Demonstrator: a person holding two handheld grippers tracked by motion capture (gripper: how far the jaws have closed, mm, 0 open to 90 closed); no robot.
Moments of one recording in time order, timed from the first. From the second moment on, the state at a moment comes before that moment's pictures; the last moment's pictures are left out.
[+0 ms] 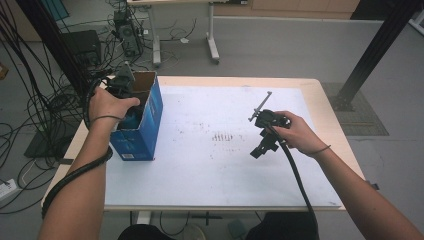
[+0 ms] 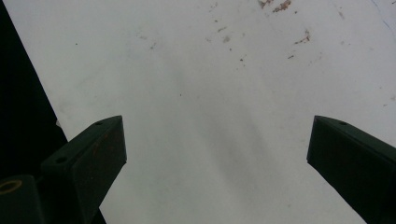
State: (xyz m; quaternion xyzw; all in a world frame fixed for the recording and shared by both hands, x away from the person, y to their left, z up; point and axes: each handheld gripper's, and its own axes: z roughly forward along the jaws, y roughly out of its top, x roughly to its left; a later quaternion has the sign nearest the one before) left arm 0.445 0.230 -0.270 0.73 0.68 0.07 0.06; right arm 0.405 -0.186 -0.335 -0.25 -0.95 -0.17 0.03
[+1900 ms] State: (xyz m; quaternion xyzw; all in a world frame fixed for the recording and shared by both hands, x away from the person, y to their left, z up) left arm 0.446 0.230 -0.268 0.72 0.69 0.07 0.05; right arm 0.406 -0.187 -0.335 -0.25 -0.95 -0.17 0.03
